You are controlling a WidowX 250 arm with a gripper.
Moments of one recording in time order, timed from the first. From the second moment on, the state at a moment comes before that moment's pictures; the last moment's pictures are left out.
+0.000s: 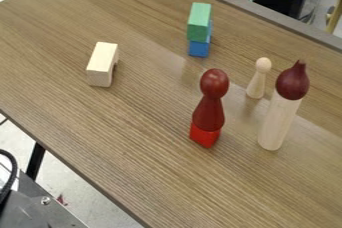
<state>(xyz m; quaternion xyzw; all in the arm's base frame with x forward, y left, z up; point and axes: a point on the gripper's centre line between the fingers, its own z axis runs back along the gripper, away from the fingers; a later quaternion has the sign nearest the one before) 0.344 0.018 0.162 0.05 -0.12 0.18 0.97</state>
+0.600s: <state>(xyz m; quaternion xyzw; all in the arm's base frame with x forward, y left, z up) 0.369 0.018 0.126 0.04 -0.11 0.17 0.98</state>
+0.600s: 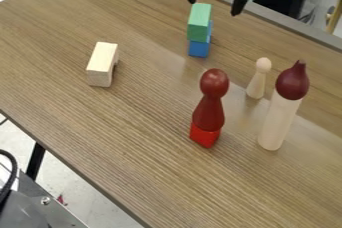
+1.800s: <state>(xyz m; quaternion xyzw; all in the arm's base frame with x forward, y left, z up) 0.403 0.067 0.077 0.07 -0.09 0.20 0.97</state>
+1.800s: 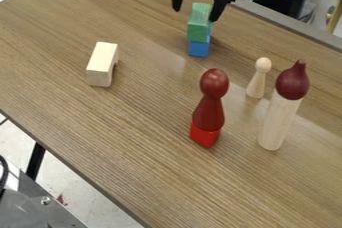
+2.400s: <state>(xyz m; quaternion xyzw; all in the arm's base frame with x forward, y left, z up) 0.392 0.073 0.064 0.05 -0.04 0.21 0.98</state>
